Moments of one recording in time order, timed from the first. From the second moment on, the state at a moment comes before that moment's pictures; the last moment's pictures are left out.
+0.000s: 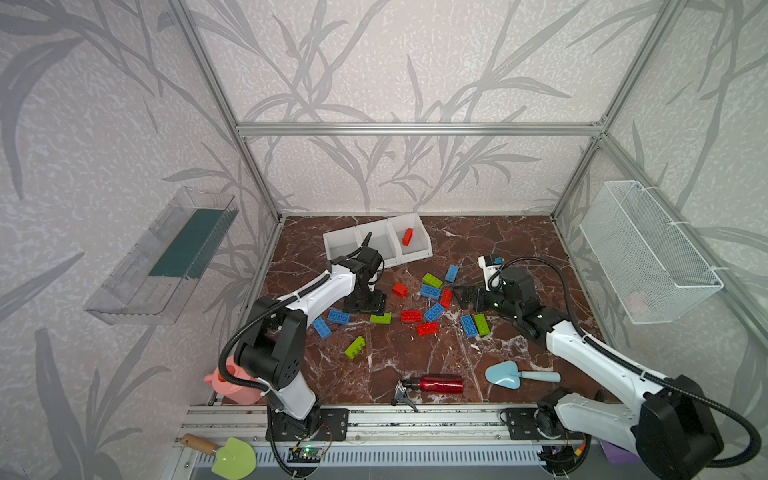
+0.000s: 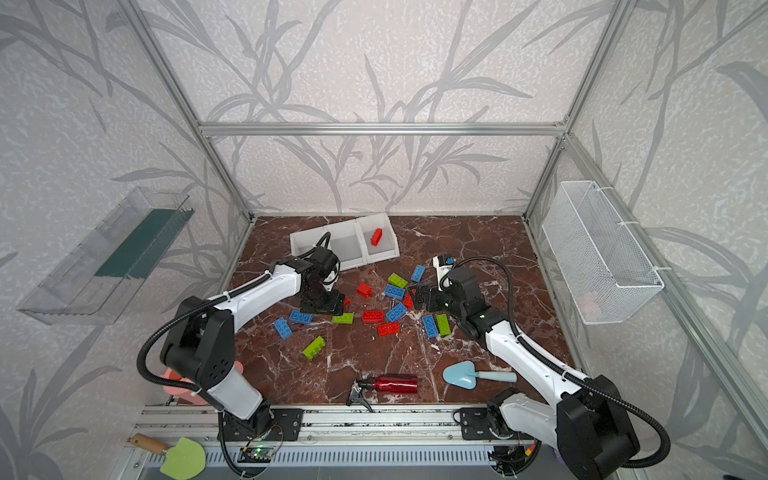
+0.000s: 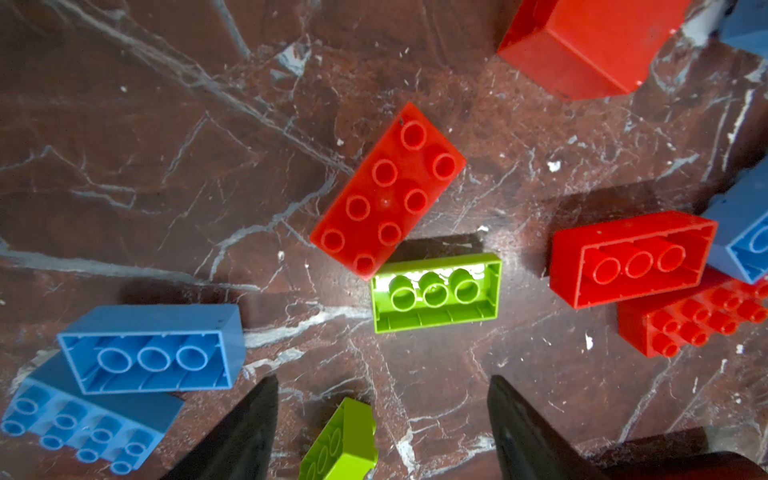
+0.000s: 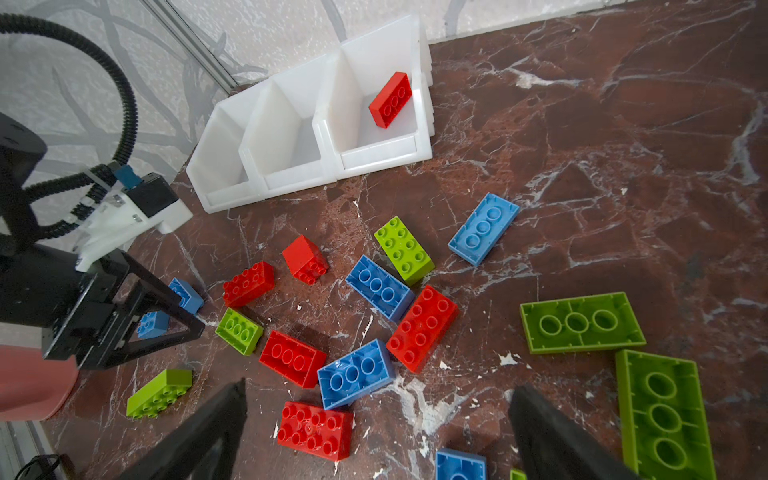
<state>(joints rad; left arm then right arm) -0.41 1.70 1.19 -0.94 0.07 -0.28 0.45 1.14 0.65 -0.04 -0.18 0.38</state>
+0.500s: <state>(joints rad) -0.41 1.94 1.35 -0.93 0.02 -0.31 0.44 1.16 0.62 0.00 -0.19 0.37</state>
